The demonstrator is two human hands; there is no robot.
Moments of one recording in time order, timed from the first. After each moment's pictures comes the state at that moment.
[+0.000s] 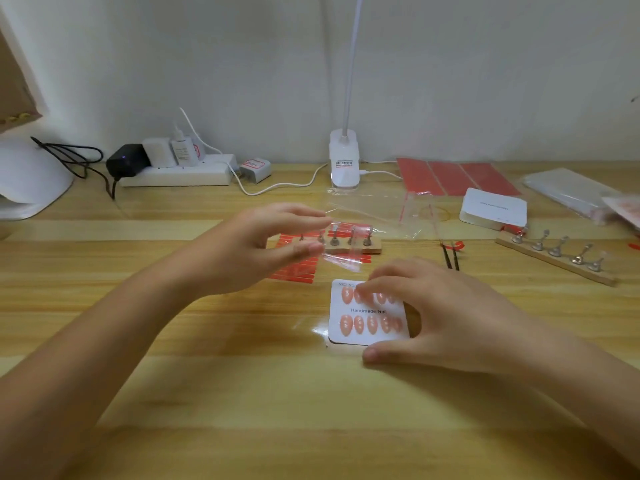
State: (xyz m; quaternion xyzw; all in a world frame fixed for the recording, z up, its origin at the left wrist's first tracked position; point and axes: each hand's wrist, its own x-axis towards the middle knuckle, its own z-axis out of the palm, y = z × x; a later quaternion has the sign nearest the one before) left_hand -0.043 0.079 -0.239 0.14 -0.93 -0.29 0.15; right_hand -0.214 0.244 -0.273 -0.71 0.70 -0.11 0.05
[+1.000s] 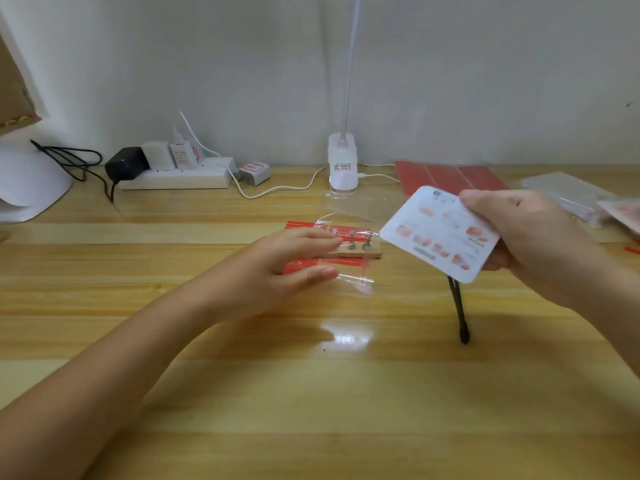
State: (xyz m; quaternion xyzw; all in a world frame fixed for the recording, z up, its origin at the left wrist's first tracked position) left_hand -0.055 0.089 -0.263 0.12 -0.92 -0.33 0.15; right_hand -0.256 0.244 -0.233 -0.42 0.67 -0.56 0.25
